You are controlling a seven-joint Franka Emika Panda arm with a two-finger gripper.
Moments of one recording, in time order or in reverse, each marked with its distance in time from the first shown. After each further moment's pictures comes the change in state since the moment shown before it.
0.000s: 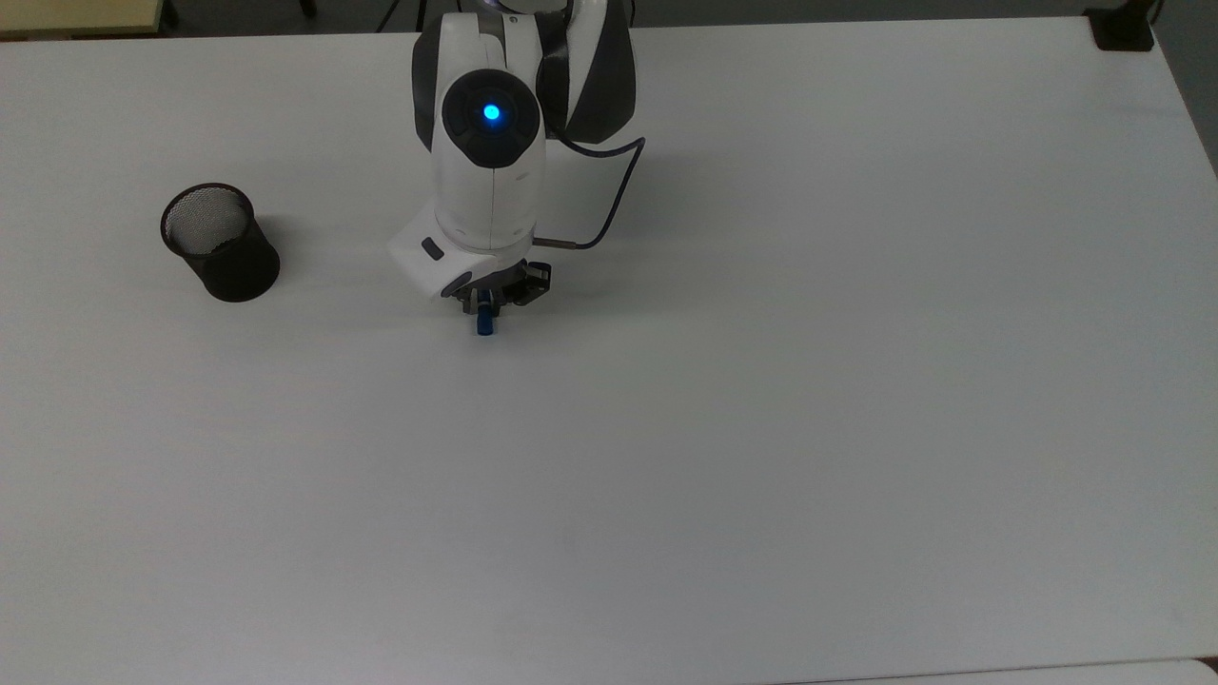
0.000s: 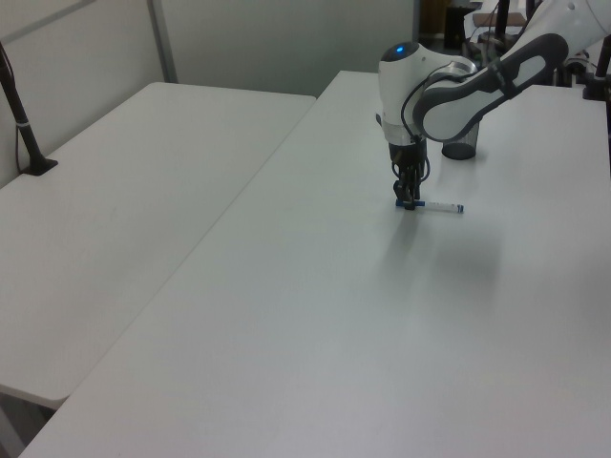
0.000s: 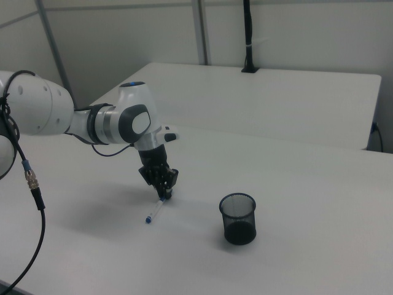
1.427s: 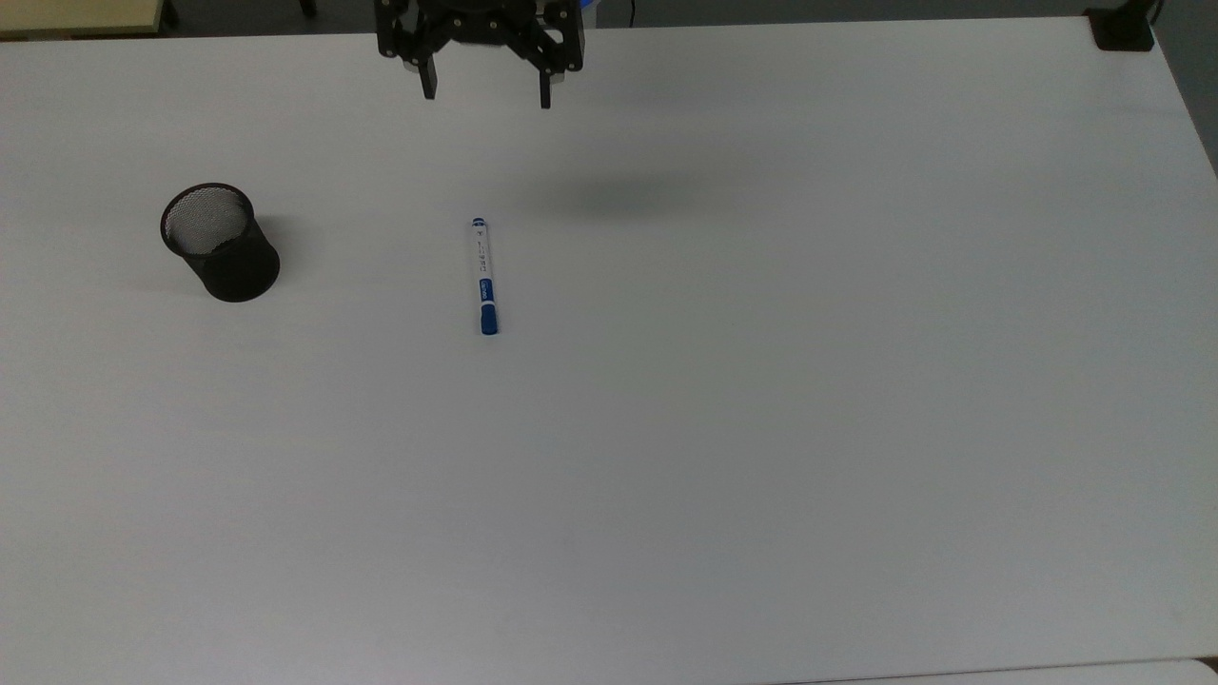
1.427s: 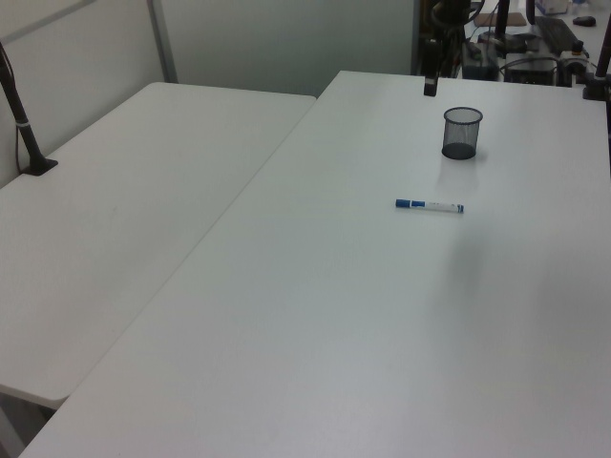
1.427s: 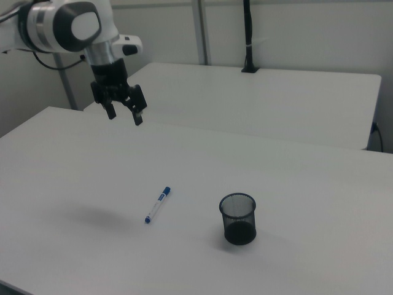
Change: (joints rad) arm 0.015 -0.382 0.002 0.148 0.153 -0.416 -0.061
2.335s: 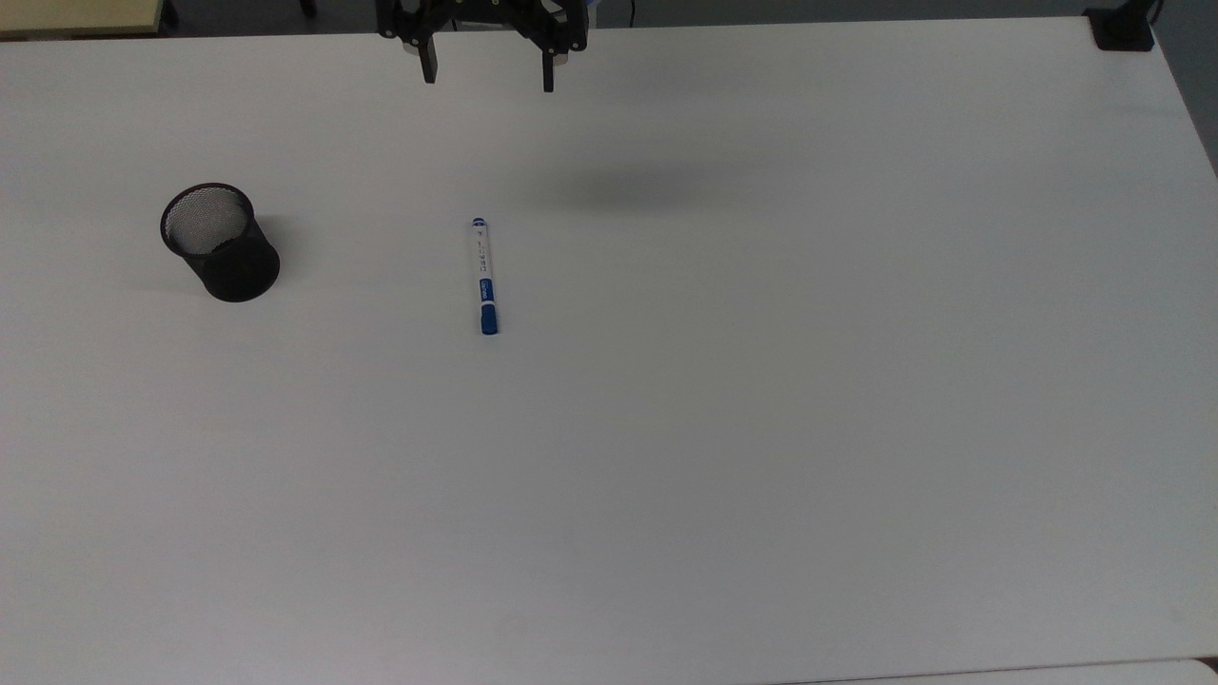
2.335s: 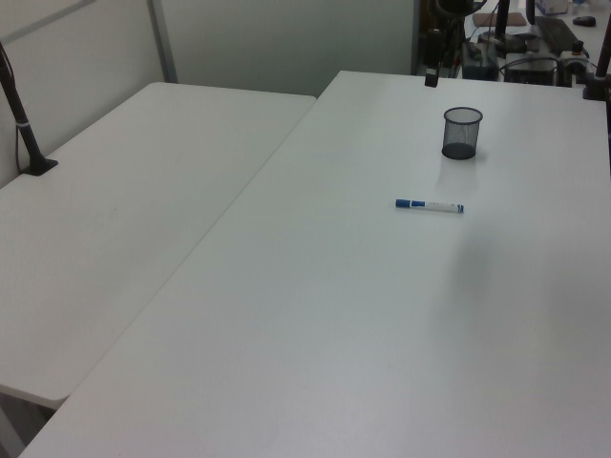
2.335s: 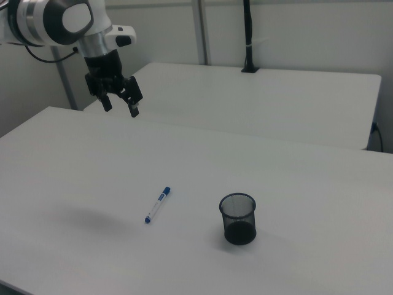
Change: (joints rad) arm 0.005 -0.037 0.001 0.002 0.002 0.005 0.001
